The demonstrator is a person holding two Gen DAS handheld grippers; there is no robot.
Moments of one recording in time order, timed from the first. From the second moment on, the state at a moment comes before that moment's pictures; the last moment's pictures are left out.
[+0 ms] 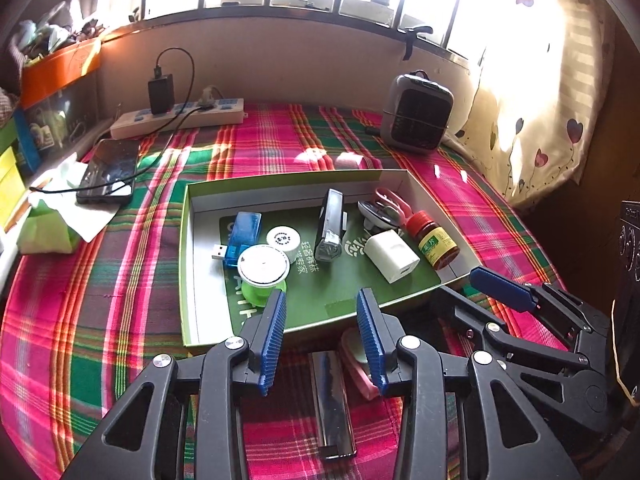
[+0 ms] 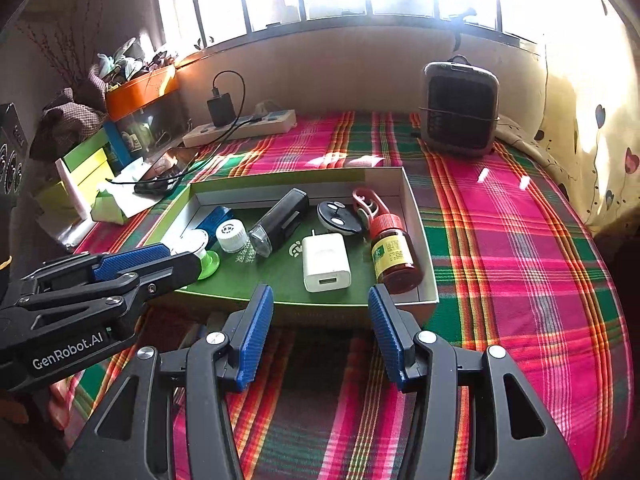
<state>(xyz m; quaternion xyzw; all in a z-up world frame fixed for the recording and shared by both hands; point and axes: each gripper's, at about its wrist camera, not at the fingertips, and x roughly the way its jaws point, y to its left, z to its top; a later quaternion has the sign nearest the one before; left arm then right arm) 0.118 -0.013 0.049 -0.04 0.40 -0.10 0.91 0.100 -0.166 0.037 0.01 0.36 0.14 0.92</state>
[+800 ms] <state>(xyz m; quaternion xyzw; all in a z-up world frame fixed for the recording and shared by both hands) 0.078 0.041 0.017 -0.10 0.42 -0.08 0.90 0.082 -0.124 0.016 -0.01 0.40 0.21 0.89</state>
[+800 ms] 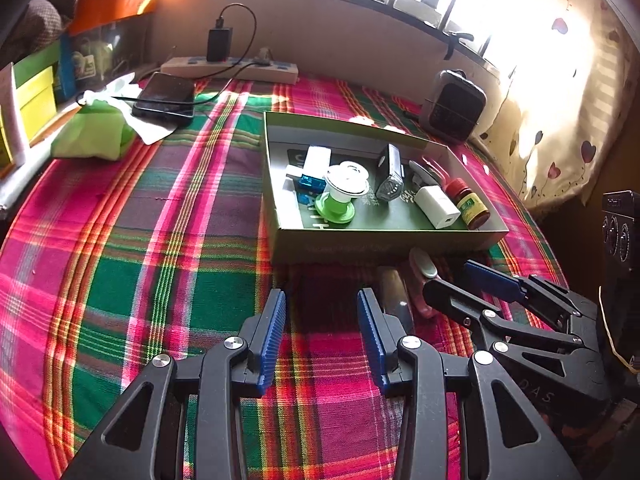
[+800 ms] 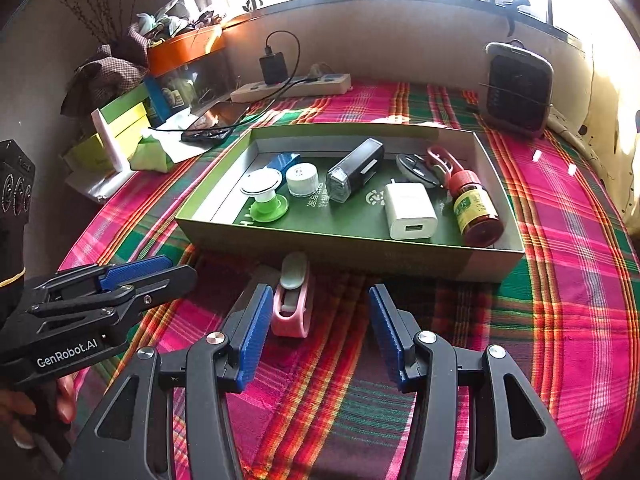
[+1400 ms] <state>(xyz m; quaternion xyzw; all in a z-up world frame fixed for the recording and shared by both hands) 0.080 0.040 0.010 -0.11 0.43 -0.09 0.89 0.095 -0.113 0.006 -0.03 0.42 0.20 0.89</state>
